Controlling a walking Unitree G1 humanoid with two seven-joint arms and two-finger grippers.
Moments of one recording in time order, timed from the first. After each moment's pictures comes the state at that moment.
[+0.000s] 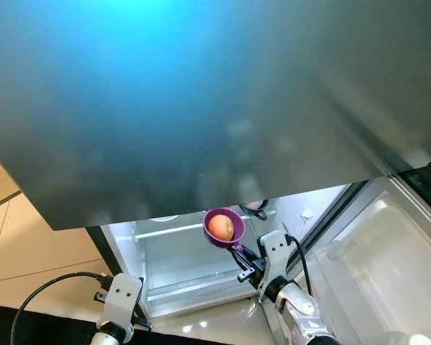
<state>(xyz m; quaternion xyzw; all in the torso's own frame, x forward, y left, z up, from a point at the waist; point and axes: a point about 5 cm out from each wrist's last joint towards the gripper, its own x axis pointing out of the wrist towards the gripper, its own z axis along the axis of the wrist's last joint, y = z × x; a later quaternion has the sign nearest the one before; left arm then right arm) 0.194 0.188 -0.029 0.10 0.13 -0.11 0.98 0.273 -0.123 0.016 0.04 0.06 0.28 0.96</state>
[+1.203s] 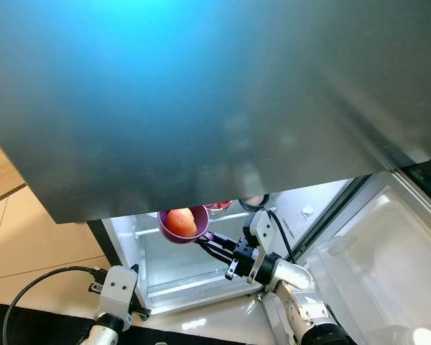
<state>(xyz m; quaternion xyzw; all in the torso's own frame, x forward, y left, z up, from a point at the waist) 0.204 0.186 -0.012 0.10 0.08 -0.09 0.99 0.275 -0.087 0.073 0.04 -0.02 0.50 0.86</state>
